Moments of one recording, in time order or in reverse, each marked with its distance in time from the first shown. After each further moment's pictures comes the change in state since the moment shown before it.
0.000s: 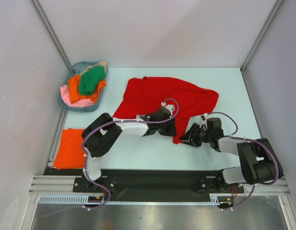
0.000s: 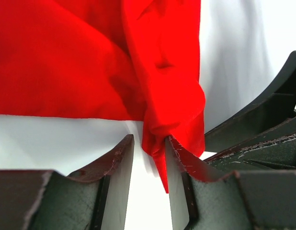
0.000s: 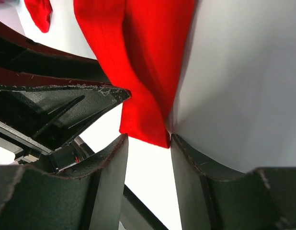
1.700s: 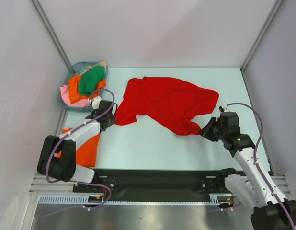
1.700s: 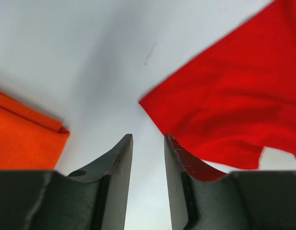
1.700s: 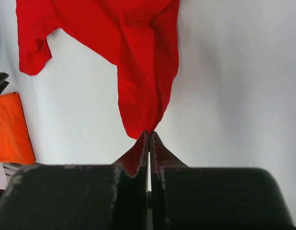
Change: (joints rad) left arm 0.614 -0.573 -0.410 -0.262 -0.480 -0.089; right arm -0.005 -0.582 0.295 -0.800 0.414 -0.136
